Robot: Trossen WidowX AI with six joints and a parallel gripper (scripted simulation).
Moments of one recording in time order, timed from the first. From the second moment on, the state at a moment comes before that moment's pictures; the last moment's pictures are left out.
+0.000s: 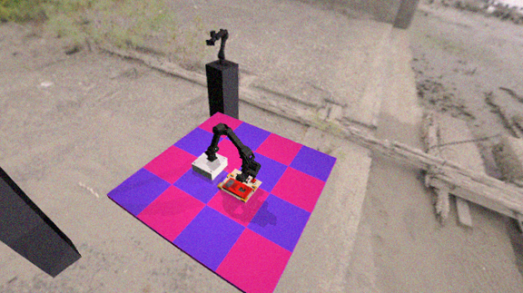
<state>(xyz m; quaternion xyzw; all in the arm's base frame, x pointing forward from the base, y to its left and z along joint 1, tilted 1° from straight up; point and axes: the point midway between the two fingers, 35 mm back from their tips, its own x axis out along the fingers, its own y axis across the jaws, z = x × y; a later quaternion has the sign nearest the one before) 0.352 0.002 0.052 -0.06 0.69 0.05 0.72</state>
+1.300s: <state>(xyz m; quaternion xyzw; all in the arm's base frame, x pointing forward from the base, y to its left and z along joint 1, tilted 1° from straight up) 0.361 -0.053 0.033 -0.05 0.70 0.04 0.72</state>
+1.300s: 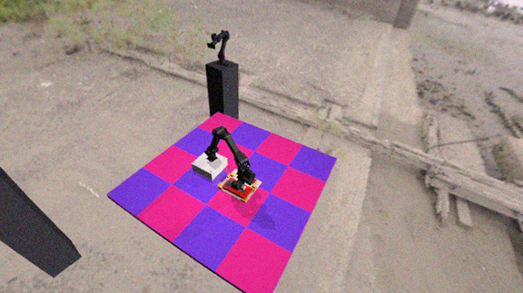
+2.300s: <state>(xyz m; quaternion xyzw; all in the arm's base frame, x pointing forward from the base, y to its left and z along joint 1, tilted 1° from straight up) 0.362 -0.053 0.033 -0.05 0.70 0.03 0.72</state>
